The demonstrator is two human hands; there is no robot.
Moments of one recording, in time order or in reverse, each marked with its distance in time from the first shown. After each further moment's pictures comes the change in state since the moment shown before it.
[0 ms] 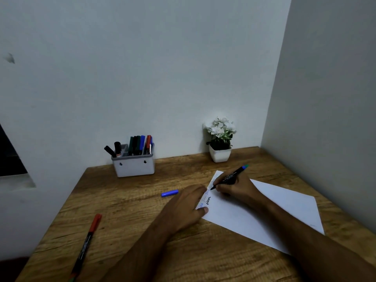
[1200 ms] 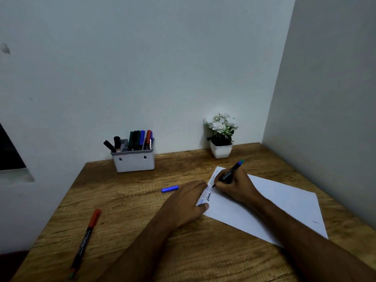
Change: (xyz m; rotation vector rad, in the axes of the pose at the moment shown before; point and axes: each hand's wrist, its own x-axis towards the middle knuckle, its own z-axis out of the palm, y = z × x) left_hand -0.003 0.007 -0.005 0.012 -0.022 -0.002; right_hand 0.002 0.004 0.010 -0.213 0.015 -0.092
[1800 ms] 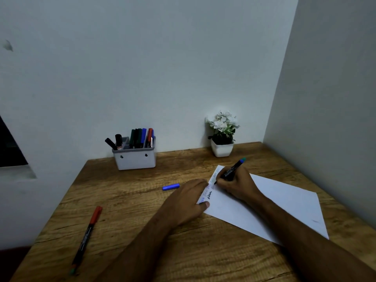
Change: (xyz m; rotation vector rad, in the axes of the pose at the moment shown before) left_hand -0.002 0.002 -0.002 0.015 0.015 0.024; right_hand 0.003 0.004 0.001 0.003 0.053 0.050
